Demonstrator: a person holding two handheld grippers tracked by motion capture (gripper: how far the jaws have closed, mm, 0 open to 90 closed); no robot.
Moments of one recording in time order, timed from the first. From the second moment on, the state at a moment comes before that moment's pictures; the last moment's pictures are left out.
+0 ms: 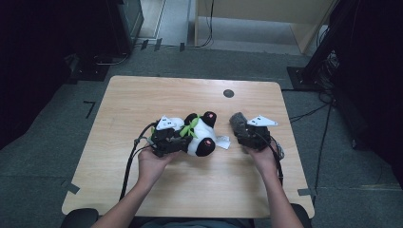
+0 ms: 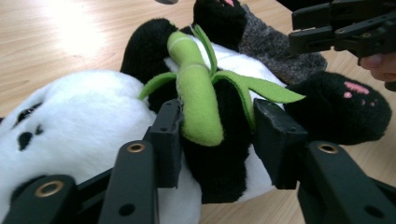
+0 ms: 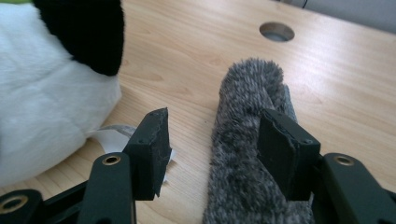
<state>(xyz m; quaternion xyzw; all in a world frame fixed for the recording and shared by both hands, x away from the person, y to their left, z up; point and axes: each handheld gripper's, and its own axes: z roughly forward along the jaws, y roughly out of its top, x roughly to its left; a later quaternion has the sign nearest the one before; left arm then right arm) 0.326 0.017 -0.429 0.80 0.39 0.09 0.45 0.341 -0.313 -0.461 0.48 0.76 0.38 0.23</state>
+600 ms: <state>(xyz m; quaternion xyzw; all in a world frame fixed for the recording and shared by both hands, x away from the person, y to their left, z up) 0.324 0.046 -0.420 0.80 0.37 0.09 0.46 0.373 -0.336 -0.468 0.51 0.74 0.38 0.21</state>
